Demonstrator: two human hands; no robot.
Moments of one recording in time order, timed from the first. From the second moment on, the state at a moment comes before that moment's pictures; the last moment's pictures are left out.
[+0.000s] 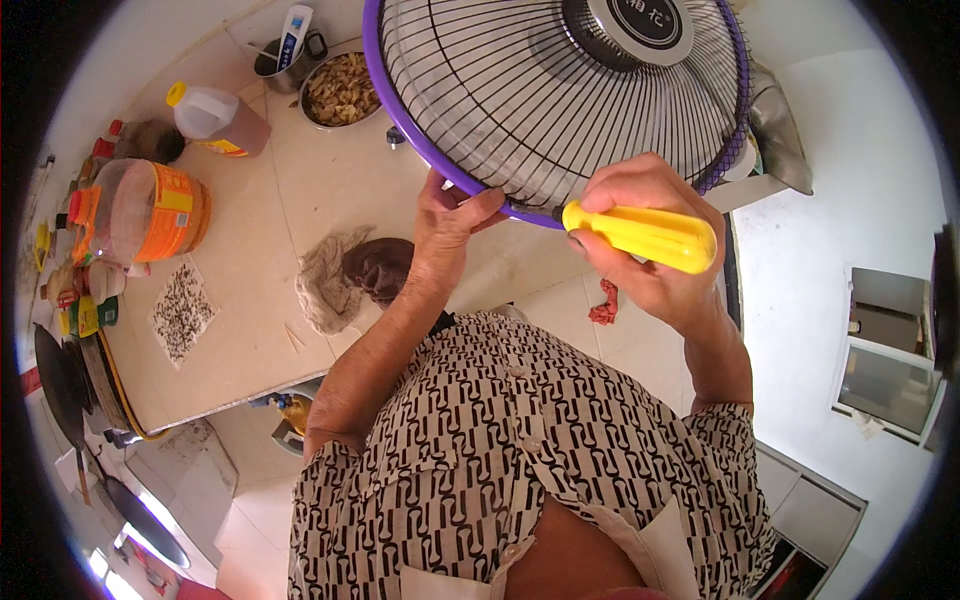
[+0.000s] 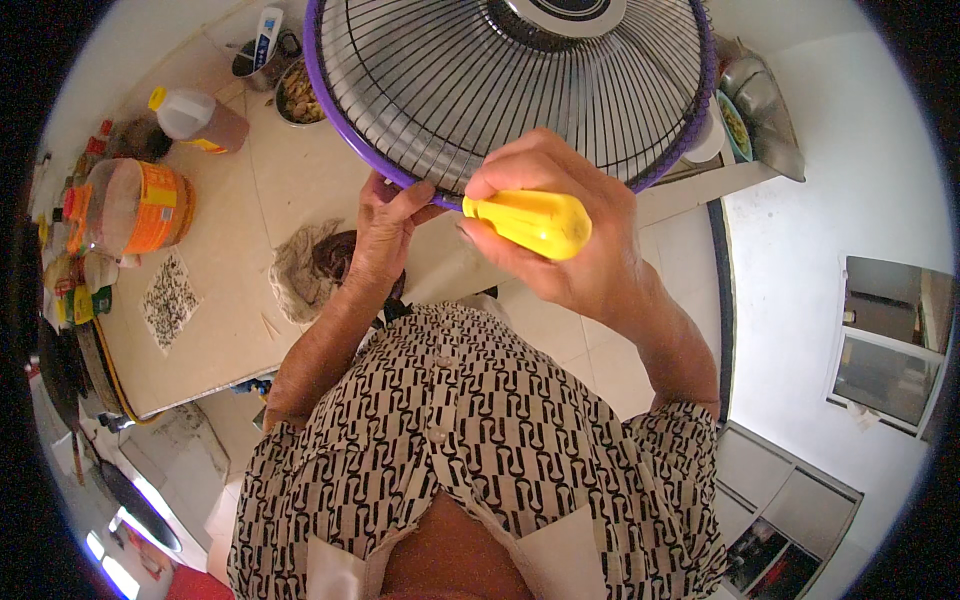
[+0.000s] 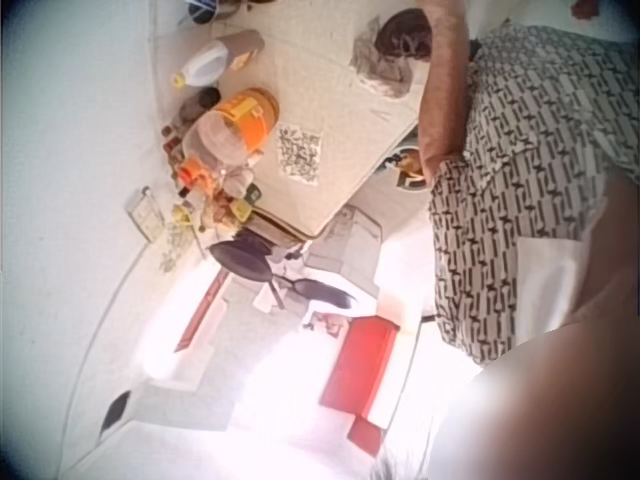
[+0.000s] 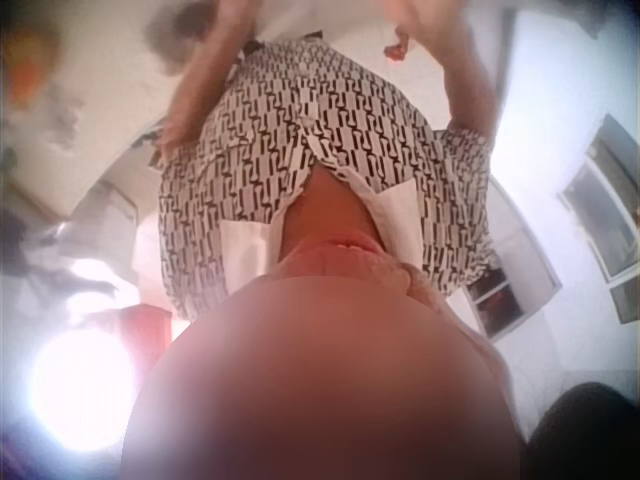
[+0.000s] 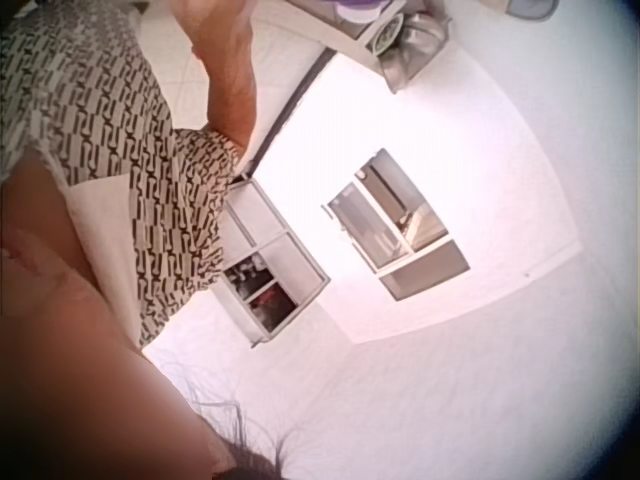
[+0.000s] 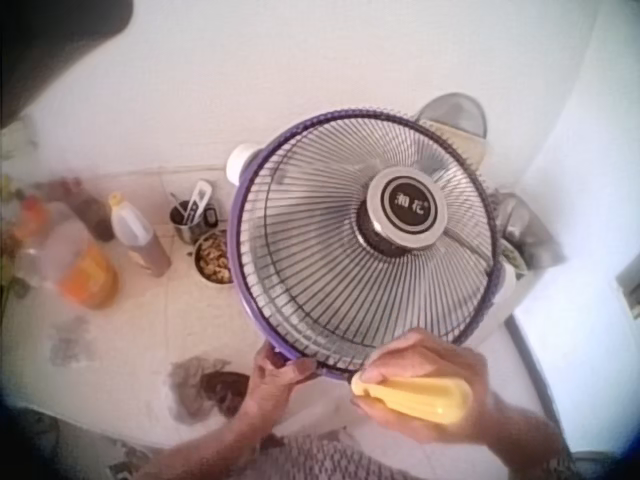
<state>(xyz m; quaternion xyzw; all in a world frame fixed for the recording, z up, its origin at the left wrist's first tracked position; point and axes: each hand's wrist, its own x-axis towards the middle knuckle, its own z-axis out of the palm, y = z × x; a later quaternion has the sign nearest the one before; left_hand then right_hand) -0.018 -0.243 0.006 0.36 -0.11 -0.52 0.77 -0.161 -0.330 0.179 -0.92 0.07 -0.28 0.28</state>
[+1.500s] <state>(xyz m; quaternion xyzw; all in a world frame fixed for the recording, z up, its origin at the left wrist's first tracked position) -0.024 -0.253 -0.001 0.35 -0.17 -0.54 0.75 -0.169 -0.350 0.162 -0.86 0.10 -0.30 0.39</state>
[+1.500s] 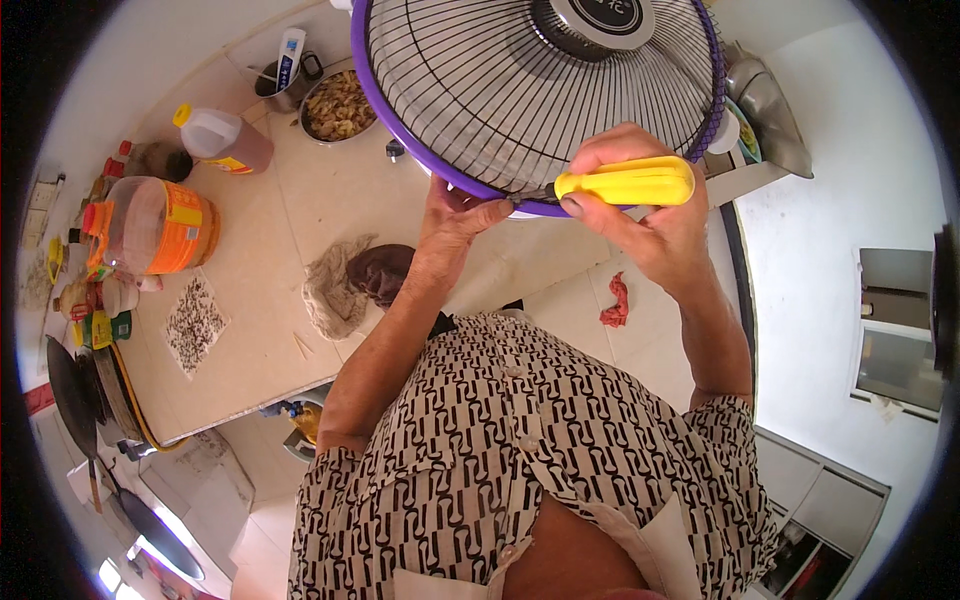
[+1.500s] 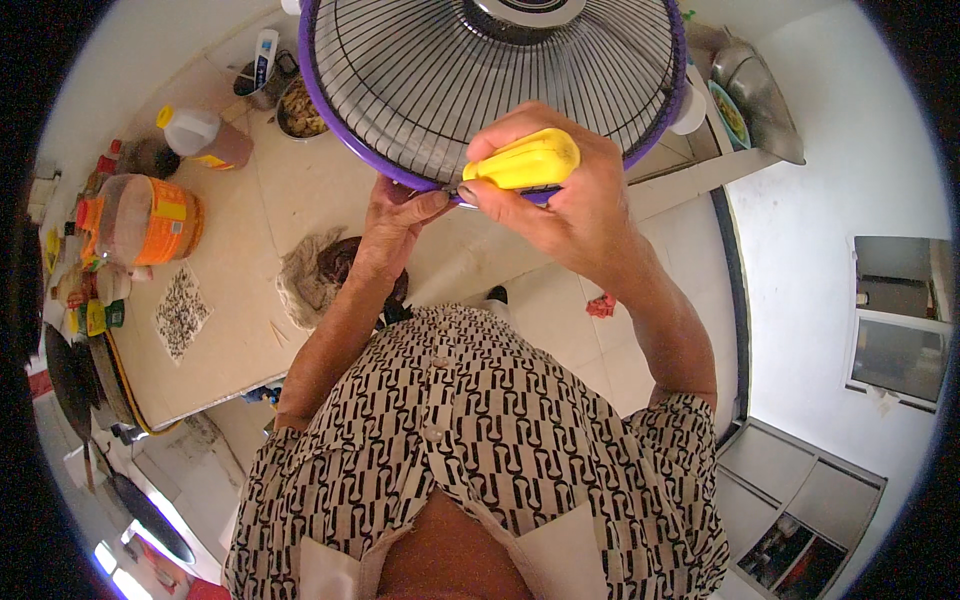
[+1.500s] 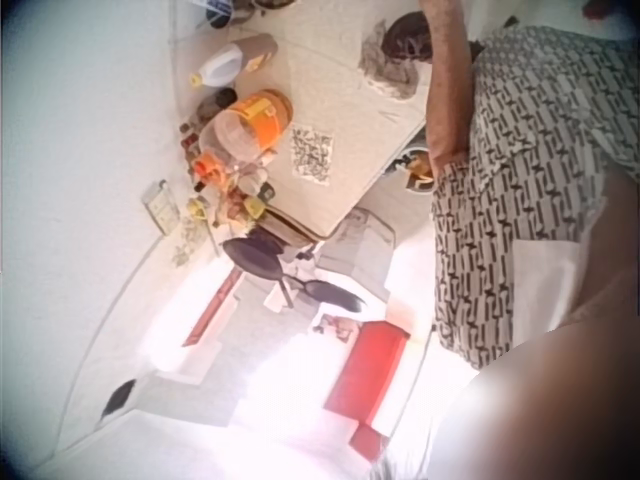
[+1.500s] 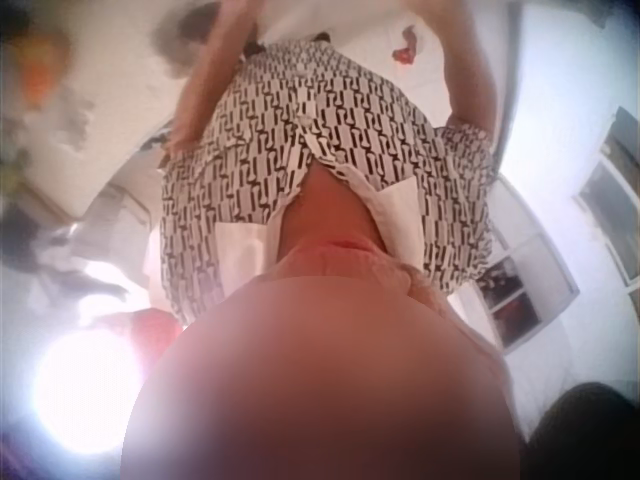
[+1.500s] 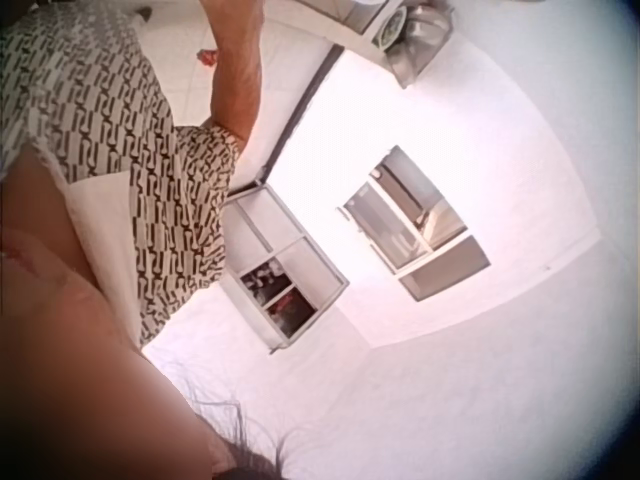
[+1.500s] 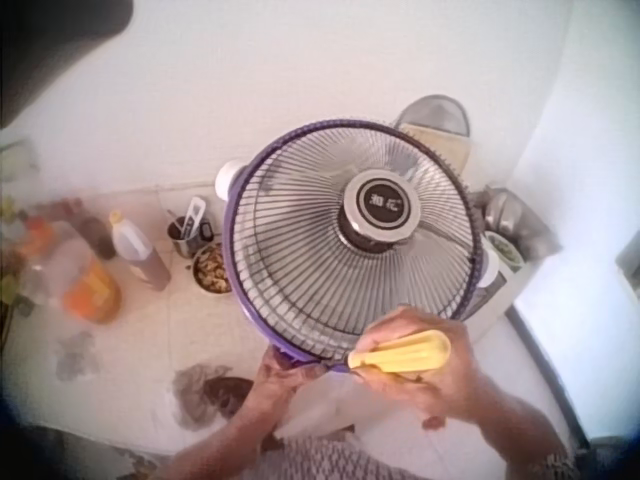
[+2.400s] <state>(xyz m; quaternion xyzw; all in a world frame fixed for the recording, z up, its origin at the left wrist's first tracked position) -0.031 -0.257 0.003 0.36 -0.18 -0.53 0.75 -0.269 -0.311 0.072 -0.53 0.35 -0.39 0.67</state>
